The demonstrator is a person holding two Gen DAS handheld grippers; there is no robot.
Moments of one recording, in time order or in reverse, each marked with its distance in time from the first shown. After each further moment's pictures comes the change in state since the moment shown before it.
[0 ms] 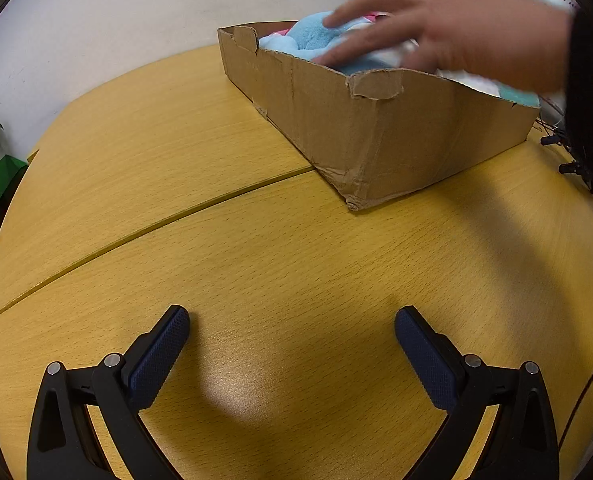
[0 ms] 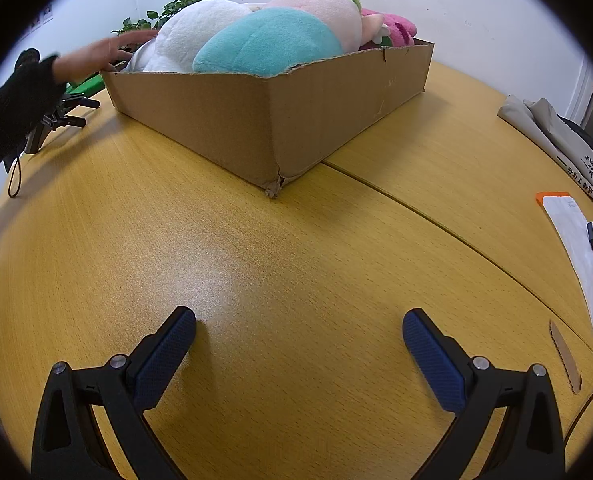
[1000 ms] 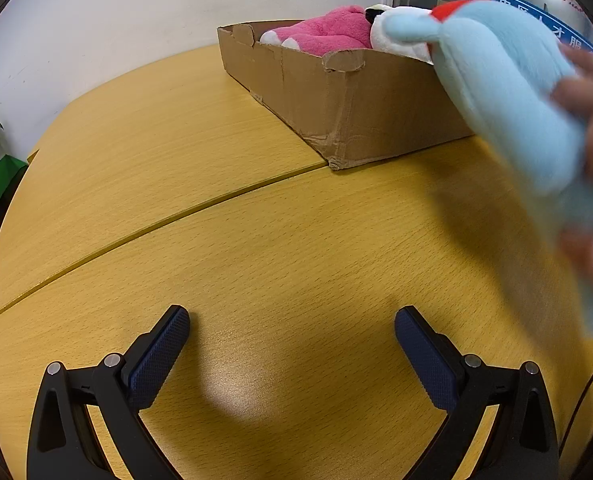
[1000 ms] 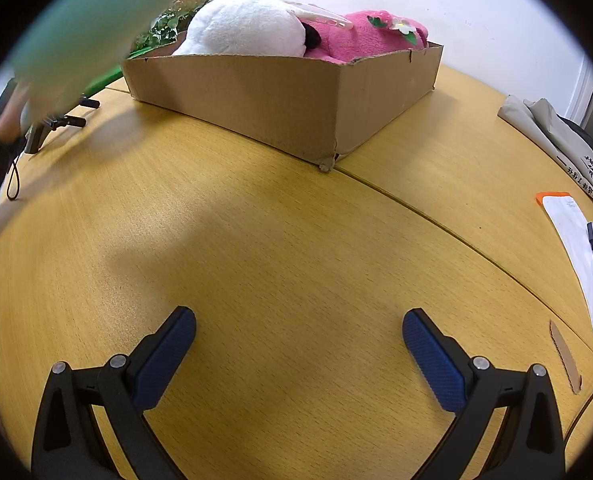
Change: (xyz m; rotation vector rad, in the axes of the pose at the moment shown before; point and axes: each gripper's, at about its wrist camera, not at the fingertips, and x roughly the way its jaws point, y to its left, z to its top) left arm 0.000 0.000 0.001 0.000 -0.001 0.000; right arm 0.001 0.000 0.002 0.002 0.002 0.000
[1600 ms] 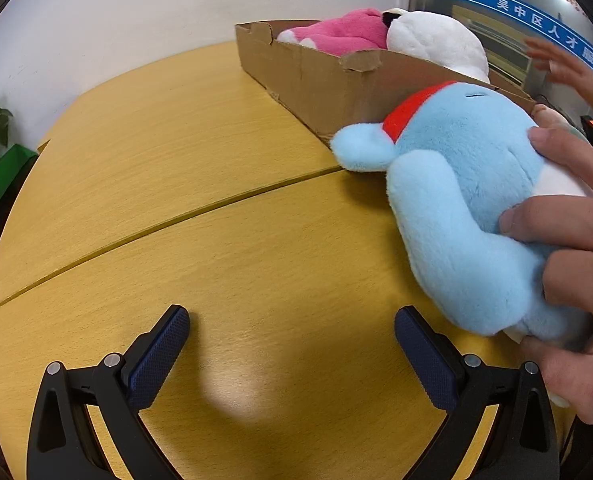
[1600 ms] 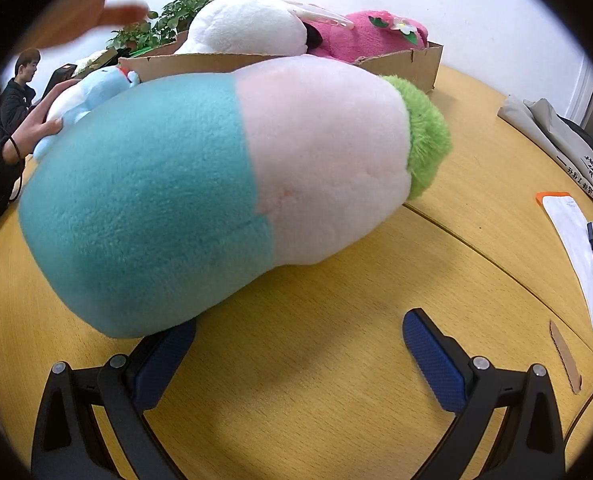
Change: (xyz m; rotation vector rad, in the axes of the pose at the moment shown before) left arm 0.000 0.010 0.002 -0.052 -0.002 0.035; right arm 0.000 0.000 0.001 0.002 0.000 -0.001
